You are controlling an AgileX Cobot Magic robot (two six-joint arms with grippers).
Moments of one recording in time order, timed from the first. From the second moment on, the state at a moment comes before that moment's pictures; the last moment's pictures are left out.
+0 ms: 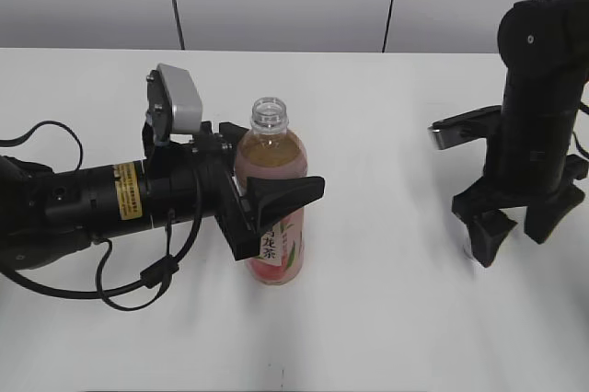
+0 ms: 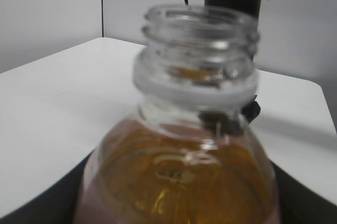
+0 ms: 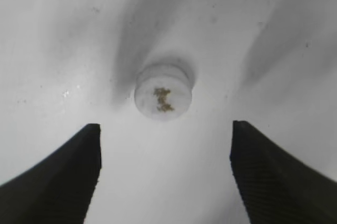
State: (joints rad) left arm -0.44 1.98 -0.67 0.86 -1.22 -0.35; right arm 0.27 1.98 -1.17 0.00 0.96 -0.20
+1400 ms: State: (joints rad) left arm -0.44 1.79 -0.67 0.85 -1.16 -0.45; right arm 0.27 0.24 -0.62 0.13 1.22 -0.15
